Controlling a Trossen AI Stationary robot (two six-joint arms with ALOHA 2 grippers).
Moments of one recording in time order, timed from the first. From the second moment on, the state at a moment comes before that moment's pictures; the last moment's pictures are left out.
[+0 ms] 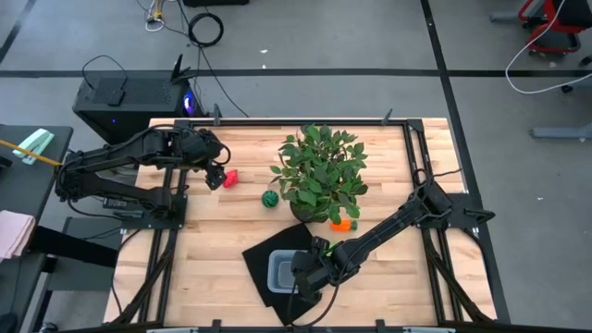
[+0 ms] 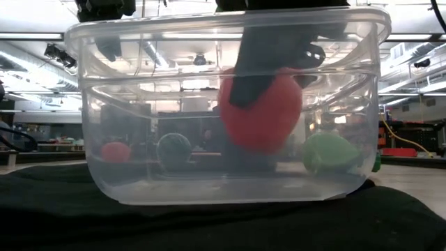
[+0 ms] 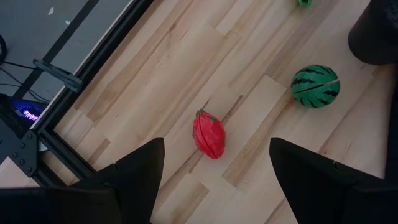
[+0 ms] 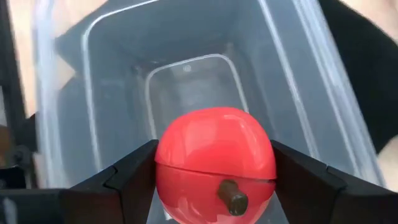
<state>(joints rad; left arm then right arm) 0.20 1.07 1.19 -1.23 -0.34 -0.37 0.52 2.10 1.61 -0.69 0.27 0.78</state>
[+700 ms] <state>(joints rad) 0.20 1.07 1.19 -1.23 -0.34 -0.37 0.51 2.10 1.61 -0.71 0.22 0.78</state>
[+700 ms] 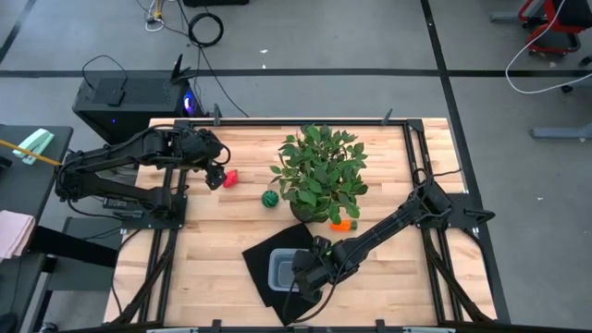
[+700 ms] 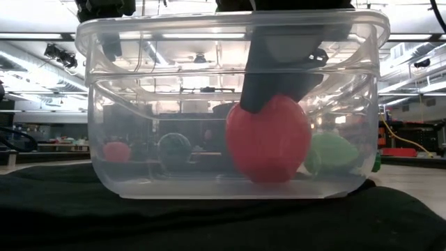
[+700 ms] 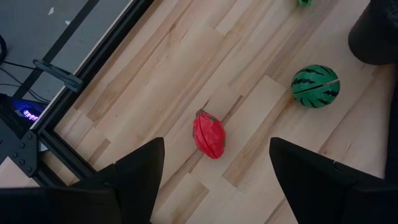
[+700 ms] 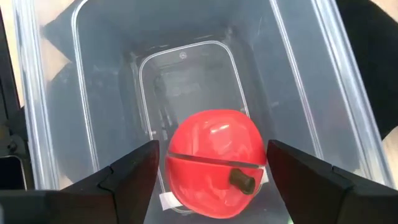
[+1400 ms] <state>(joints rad) 0.20 1.07 1.19 -1.23 -0.34 -0.37 0.51 2.08 1.70 -0.83 0.23 0.73</state>
